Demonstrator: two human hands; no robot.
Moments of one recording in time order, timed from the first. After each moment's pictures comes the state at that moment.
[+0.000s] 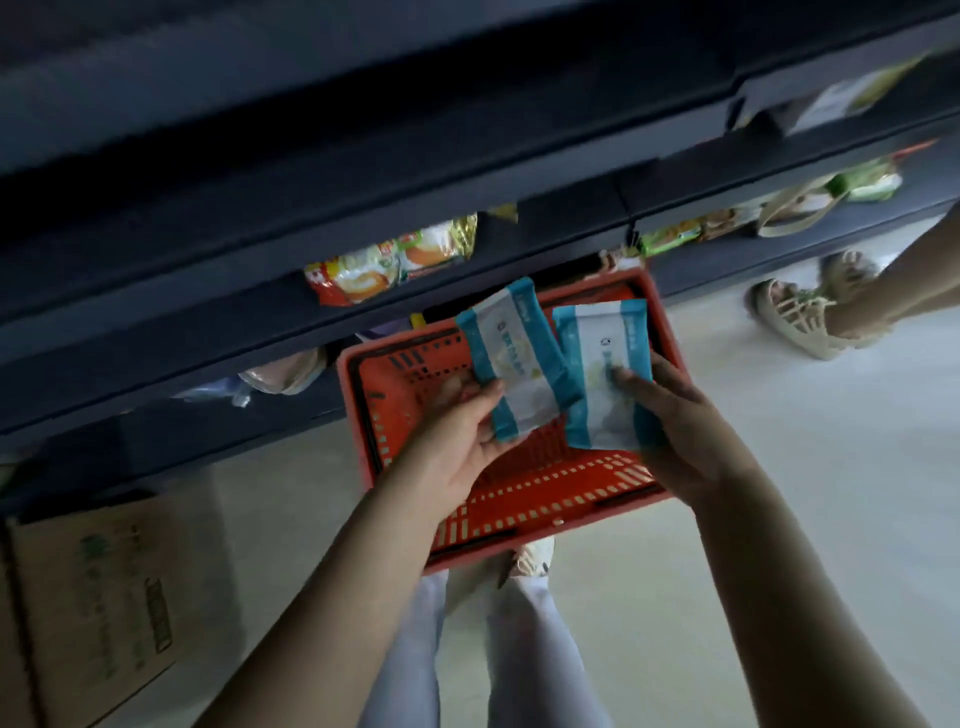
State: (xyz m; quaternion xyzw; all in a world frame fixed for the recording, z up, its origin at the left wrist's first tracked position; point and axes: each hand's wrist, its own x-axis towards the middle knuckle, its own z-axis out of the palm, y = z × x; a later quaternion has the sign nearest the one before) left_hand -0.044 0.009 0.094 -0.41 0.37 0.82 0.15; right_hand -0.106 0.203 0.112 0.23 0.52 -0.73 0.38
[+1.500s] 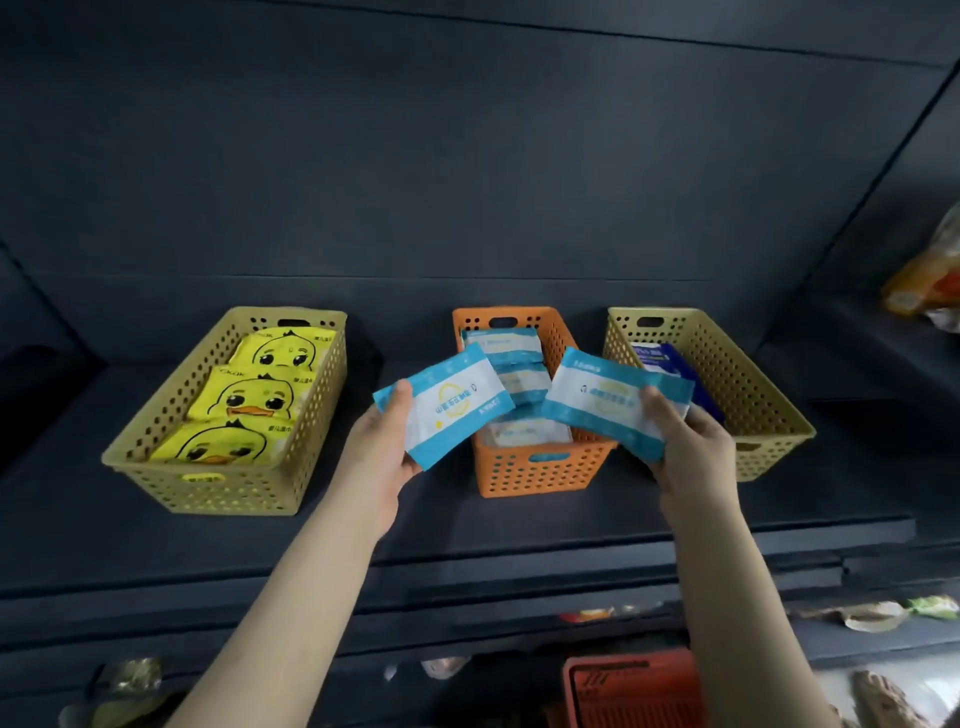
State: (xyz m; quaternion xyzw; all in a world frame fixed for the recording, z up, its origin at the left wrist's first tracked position) left_hand 0.011 -0.395 0.443 -0.35 0.49 0.77 -0.20; right_hand -0.117 -0.181 0.445 0.05 0.63 -0.77 0.06
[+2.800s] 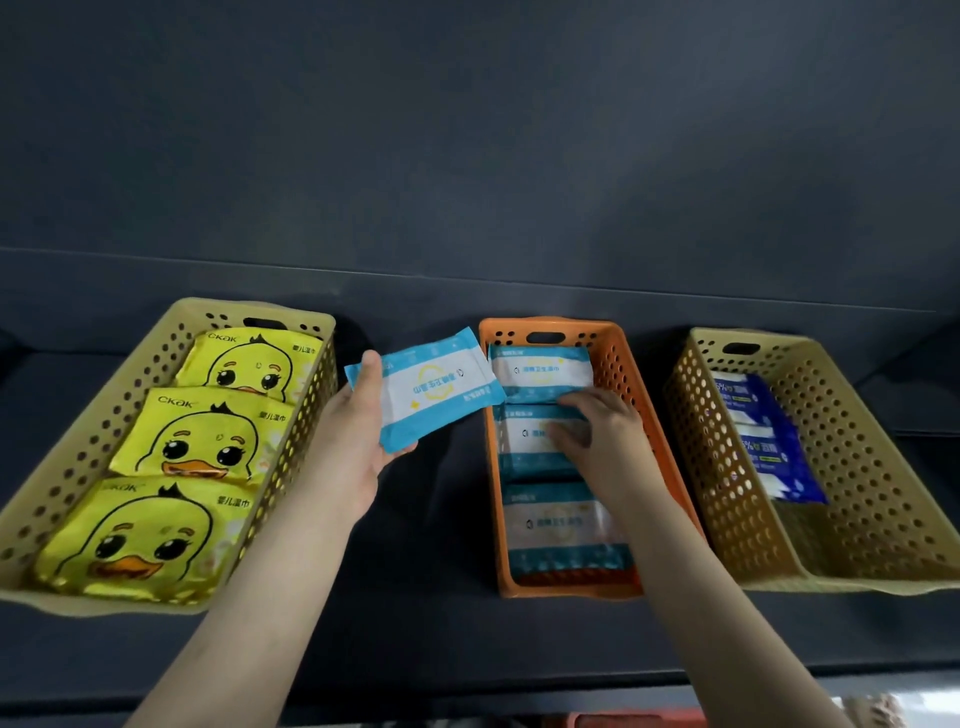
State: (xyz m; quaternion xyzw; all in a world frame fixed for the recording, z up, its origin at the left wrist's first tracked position) left_hand -0.099 -0.504 0.415 -0.44 0.46 0.75 -0.18; right_hand -0.241 -0.314 0.377 -0.28 0.93 -0.22 0.08
